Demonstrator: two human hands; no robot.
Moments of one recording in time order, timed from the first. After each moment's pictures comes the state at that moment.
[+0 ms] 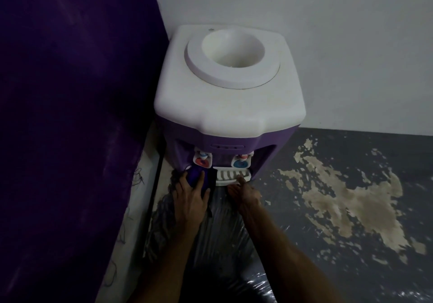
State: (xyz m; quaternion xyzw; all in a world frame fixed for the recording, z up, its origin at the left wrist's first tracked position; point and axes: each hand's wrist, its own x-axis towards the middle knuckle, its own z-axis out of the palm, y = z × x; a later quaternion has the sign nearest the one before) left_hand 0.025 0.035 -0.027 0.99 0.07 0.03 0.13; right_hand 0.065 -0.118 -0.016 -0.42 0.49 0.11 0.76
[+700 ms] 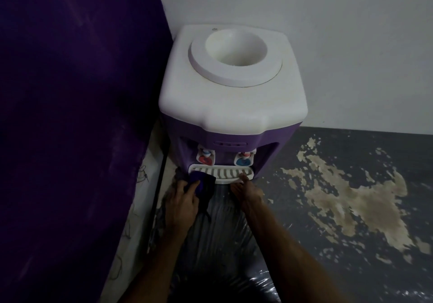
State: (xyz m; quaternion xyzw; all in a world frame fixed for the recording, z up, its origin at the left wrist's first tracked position) left_hand 0.004 0.071 -0.033 0.98 0.03 0.02 0.17; right_hand 0.067 -0.116 -0.019 -0.39 0.49 0.11 0.77
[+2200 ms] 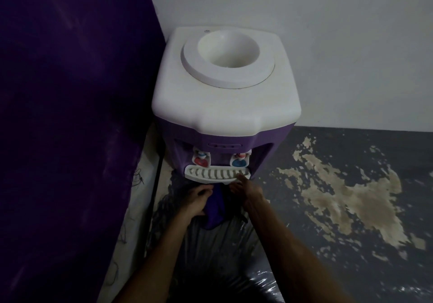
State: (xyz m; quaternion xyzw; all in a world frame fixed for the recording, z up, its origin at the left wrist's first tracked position) left_hand 0.038 0.033 0.000 0.70 0.25 -0.30 0.60; right_hand 0.072 -0.130 -0.009 -0.45 0.46 0.16 0.75
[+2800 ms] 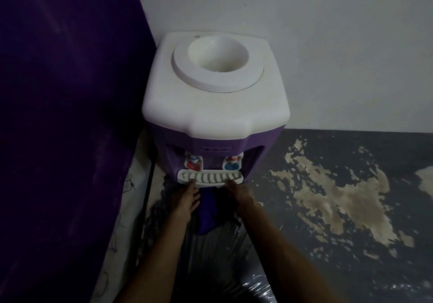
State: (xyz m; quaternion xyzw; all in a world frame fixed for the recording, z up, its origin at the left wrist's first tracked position) left_hand 0.052 0.028 -0.003 0.55 0.39 -0.20 0.71; right_hand 0.061 -0.131 -0.012 -0.52 0.41 0.18 0.73
